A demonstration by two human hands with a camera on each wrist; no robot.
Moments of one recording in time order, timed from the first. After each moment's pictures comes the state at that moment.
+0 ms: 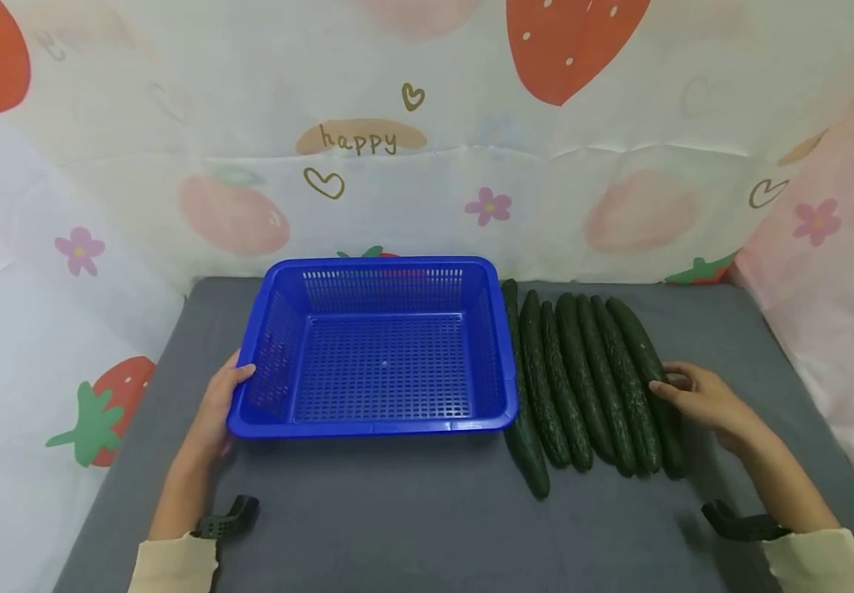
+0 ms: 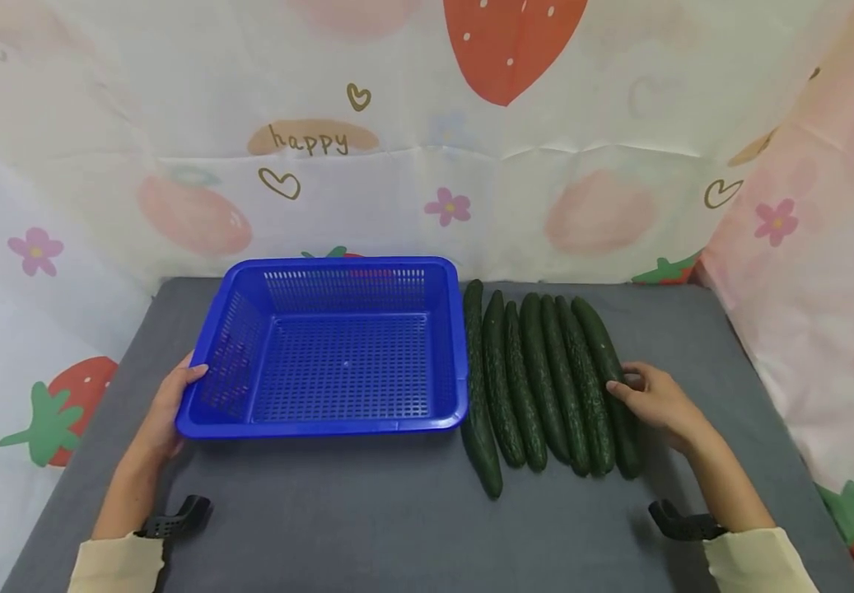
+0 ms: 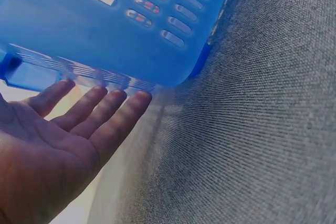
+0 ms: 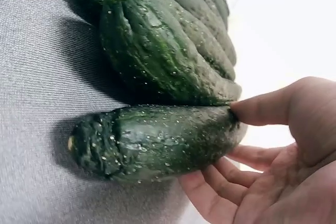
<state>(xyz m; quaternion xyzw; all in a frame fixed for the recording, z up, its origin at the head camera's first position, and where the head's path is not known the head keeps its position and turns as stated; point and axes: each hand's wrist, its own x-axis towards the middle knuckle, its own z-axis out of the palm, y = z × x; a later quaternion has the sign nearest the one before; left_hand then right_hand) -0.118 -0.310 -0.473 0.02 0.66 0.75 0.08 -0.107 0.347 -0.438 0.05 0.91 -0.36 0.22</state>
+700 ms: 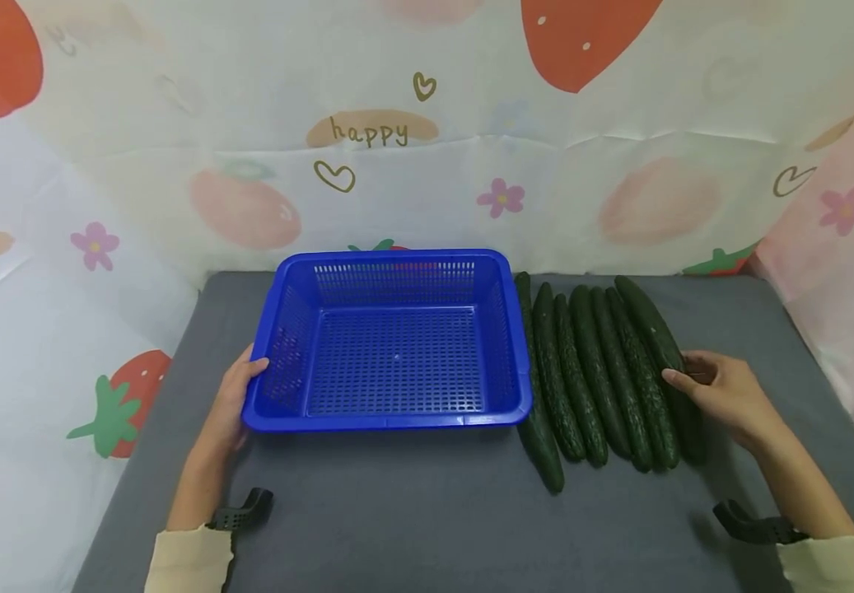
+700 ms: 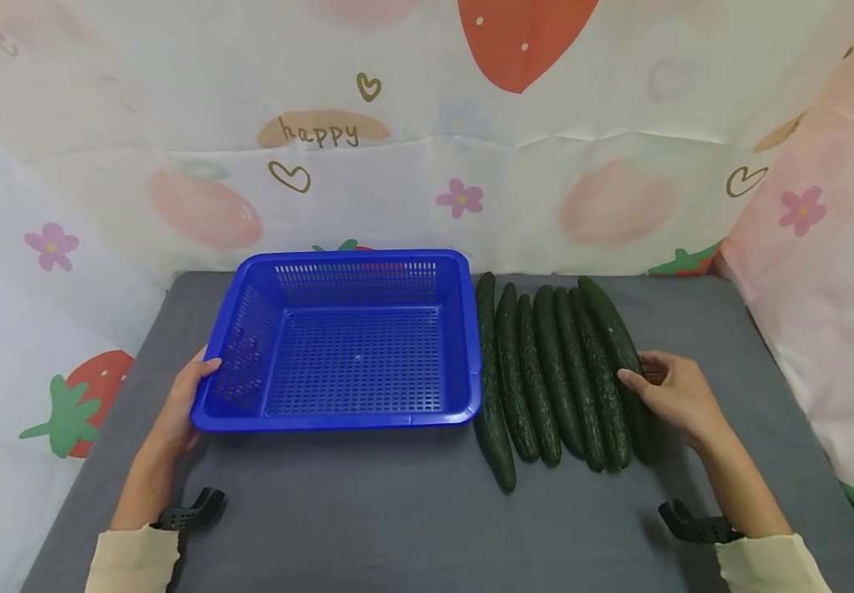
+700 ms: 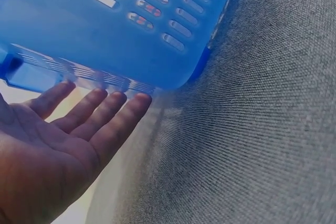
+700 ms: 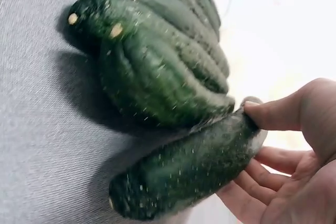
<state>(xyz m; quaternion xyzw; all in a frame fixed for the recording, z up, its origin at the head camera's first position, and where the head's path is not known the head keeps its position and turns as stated) -0.116 -0.311 -0.471 0.03 0.66 0.75 0.08 -0.105 0.336 -0.439 0.04 0.92 -0.35 0.13</state>
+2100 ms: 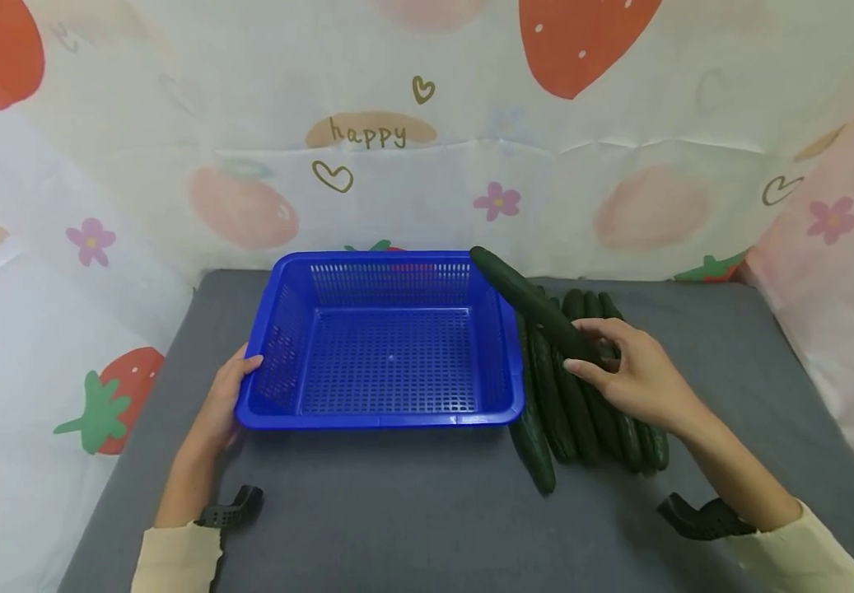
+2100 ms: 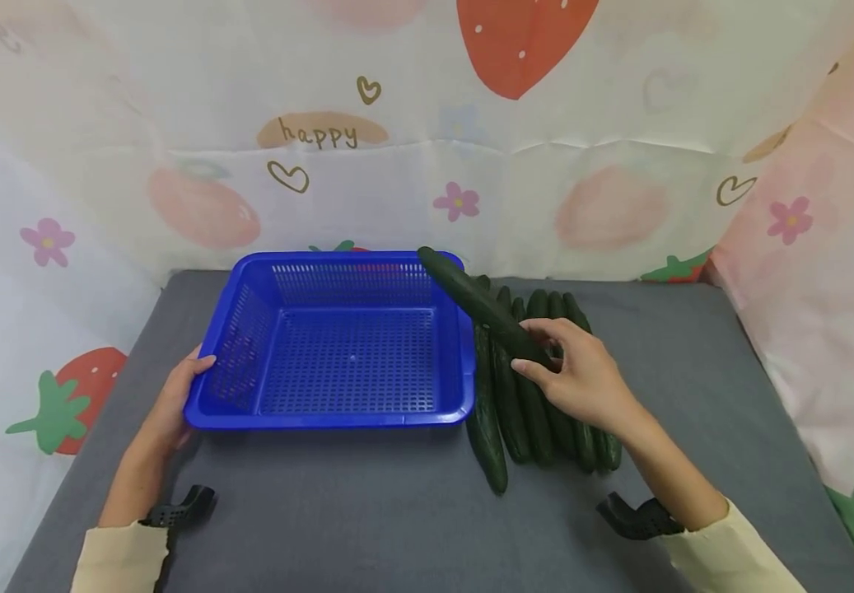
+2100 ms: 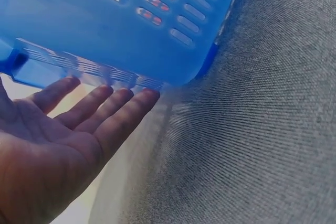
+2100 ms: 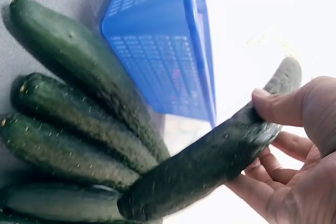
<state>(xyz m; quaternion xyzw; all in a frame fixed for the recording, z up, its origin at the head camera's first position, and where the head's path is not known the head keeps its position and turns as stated) -0.118 -0.316 -0.470 0.03 0.68 0.73 0.10 -0.101 0.219 -0.367 -0.13 0.93 -0.35 0.04</state>
